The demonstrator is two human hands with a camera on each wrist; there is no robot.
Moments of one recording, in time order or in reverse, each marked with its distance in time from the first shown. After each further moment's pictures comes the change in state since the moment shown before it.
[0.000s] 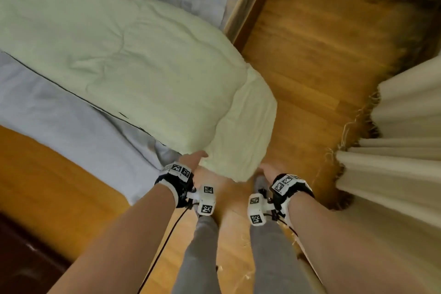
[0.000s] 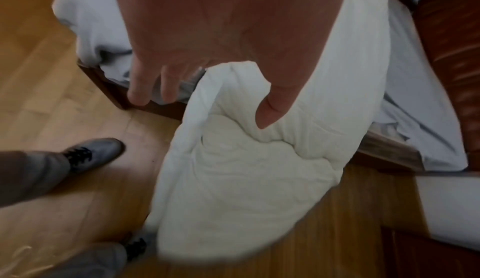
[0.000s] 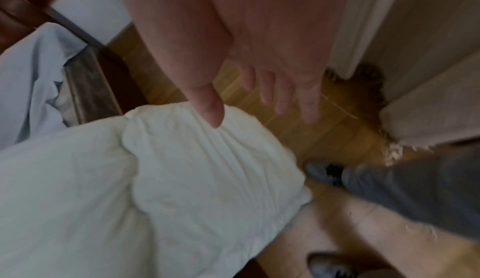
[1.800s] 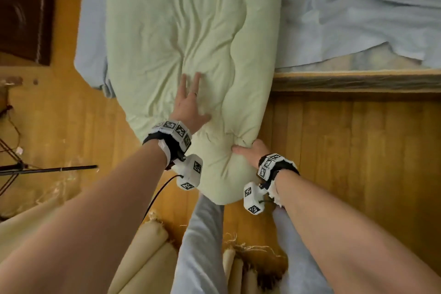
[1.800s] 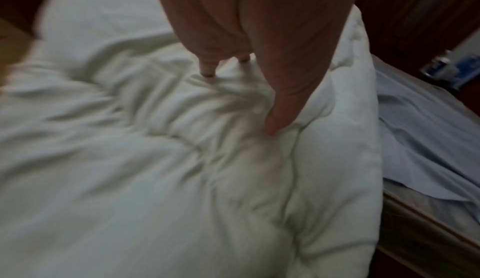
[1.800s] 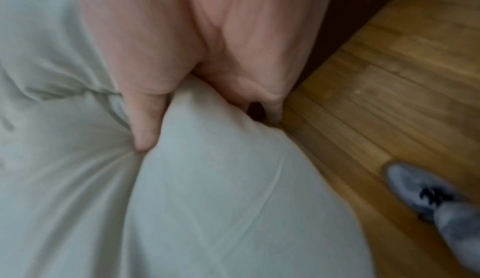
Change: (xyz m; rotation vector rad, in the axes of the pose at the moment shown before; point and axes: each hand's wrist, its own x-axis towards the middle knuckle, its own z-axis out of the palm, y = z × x) left_hand 0.061 0.268 0.116 -0.205 0.674 0.176; right_hand 0.120 -0.419 -0.107 -1.280 -0.451 -0.493
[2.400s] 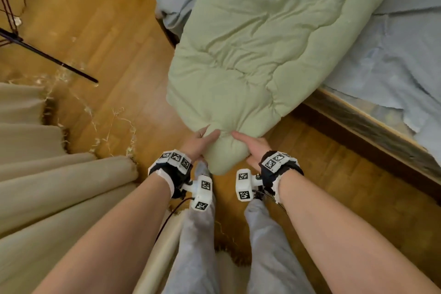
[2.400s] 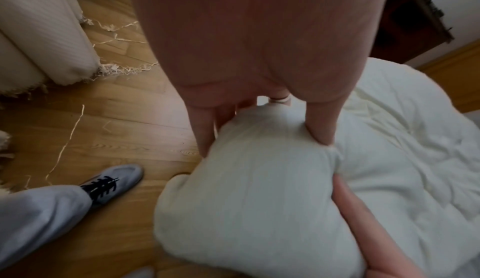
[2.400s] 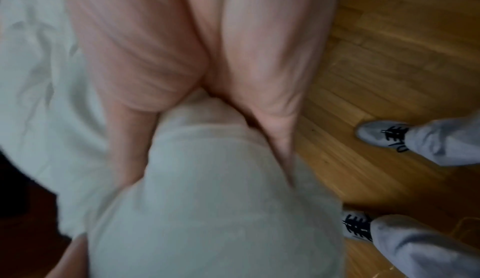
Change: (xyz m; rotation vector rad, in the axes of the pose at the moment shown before) left_hand -0.244 -0.093 0.032 -1.352 -0.125 -0.635; right_hand -0.131 -0.013 0.111 0.232 -0.071 0.129
